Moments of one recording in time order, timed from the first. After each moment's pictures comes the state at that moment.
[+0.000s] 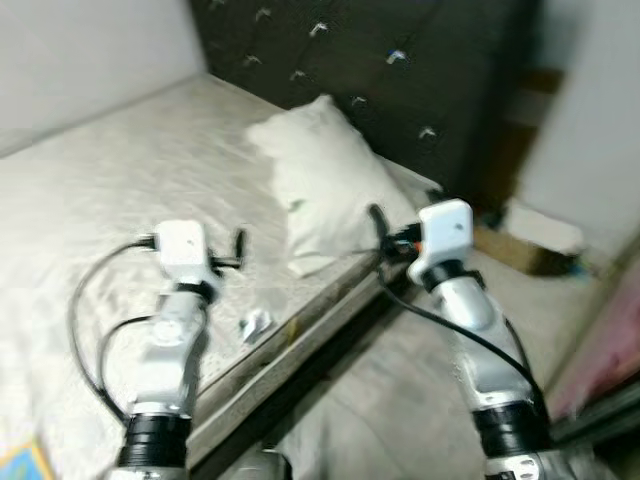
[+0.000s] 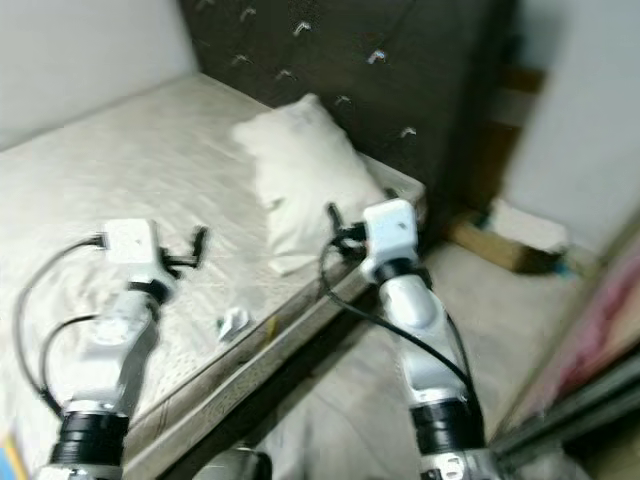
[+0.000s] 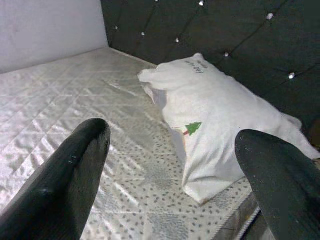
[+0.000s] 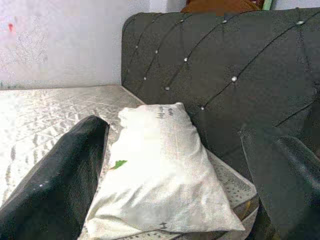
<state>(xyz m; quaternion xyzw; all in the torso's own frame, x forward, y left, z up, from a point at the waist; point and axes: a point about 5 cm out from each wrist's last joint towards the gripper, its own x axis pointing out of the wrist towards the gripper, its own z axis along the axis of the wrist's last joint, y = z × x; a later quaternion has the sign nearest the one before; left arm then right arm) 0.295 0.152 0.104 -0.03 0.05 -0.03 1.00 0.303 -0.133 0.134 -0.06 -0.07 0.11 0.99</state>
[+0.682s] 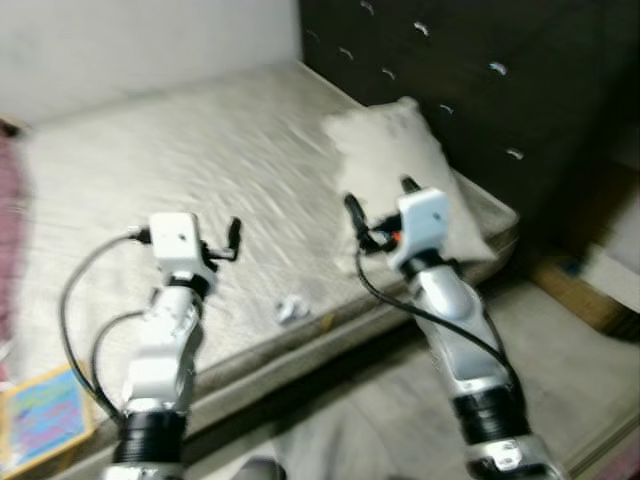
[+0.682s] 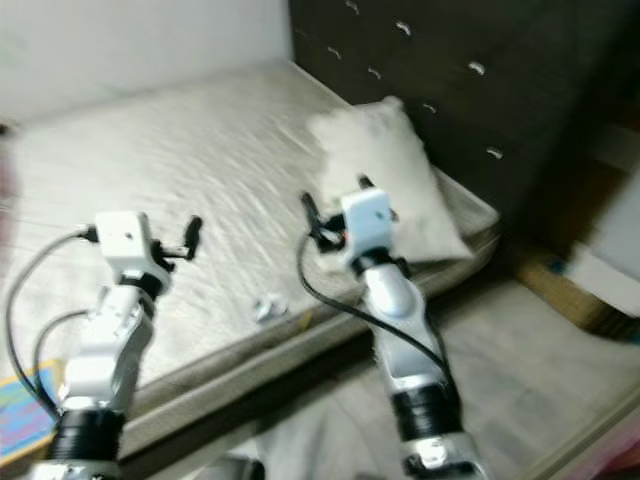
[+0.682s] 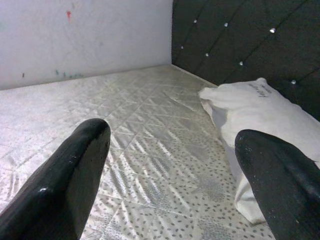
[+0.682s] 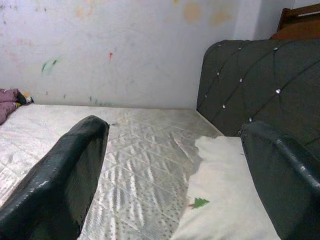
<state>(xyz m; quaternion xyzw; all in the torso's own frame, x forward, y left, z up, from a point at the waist) 0.298 0.156 0.115 -0.03 0.01 -0.03 1.00 0.311 -0.113 0.145 -0.05 -0.10 0.15 0.98</state>
